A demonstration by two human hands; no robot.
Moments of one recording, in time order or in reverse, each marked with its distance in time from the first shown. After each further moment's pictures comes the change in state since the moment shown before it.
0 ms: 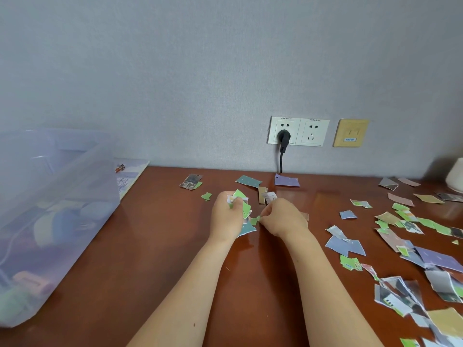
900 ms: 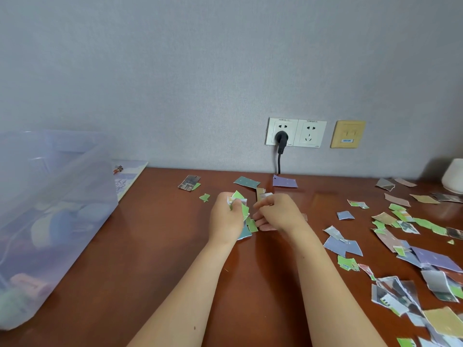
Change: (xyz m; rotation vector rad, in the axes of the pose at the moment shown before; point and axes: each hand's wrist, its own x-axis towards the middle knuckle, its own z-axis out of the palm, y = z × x) left_hand 0.003 -0.003 0.004 0.203 0.022 0.025; right_hand -0.012 -0.007 -0.014 0.722 -0.111 0.035
